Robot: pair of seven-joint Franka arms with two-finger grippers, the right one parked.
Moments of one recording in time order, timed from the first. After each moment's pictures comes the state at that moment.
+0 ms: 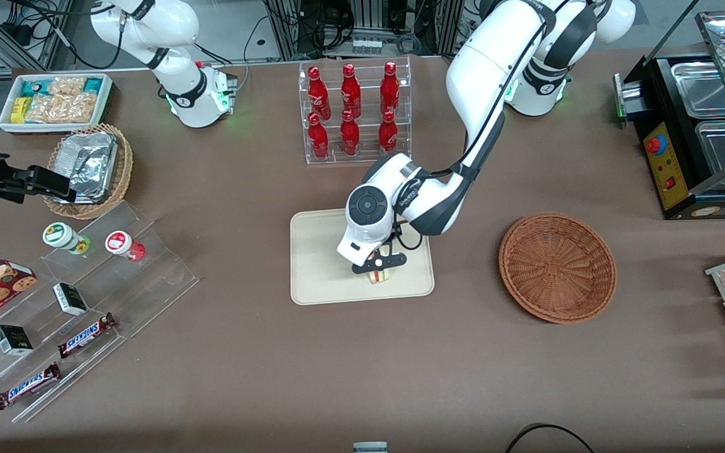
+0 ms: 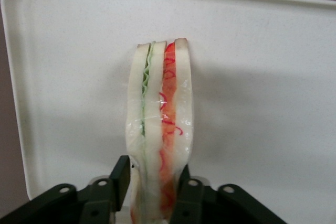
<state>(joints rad) -0.70 0.82 -0.08 -1.32 -0.05 2.01 -0.92</state>
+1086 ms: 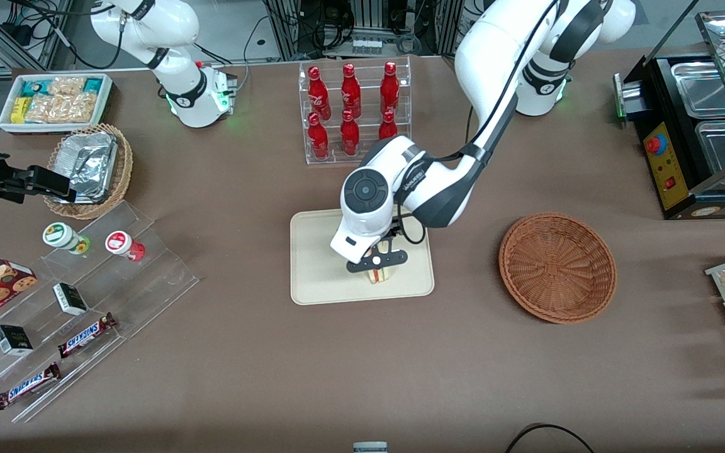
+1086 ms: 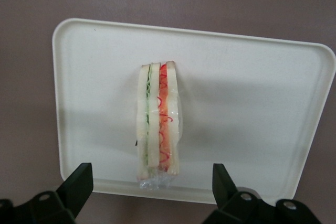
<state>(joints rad) -0.69 0.76 -0.07 -1.17 -0.04 1.84 -0.89</state>
